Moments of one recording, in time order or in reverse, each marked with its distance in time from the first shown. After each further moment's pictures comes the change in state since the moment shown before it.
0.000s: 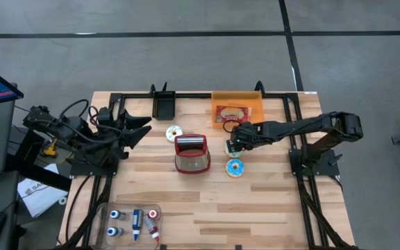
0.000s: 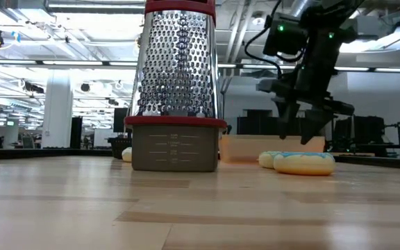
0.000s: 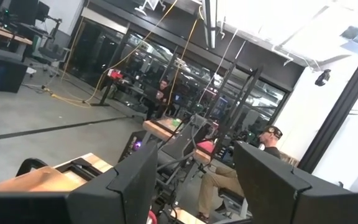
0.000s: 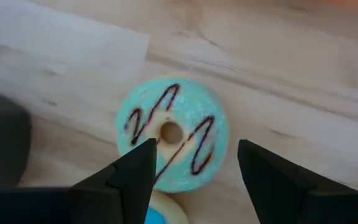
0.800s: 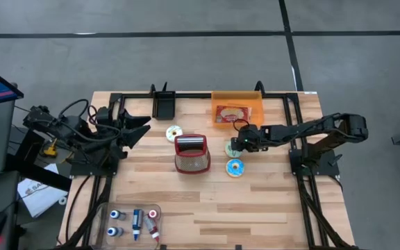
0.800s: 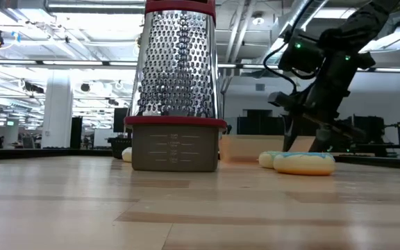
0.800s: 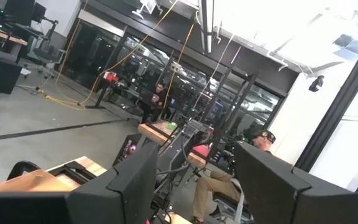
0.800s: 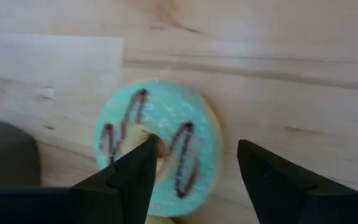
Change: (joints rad) left arm 0.000 0.000 0.000 0.030 0.009 0.000; right arm -0.052 -0.065 -0.244 0.329 -0.079 0.141
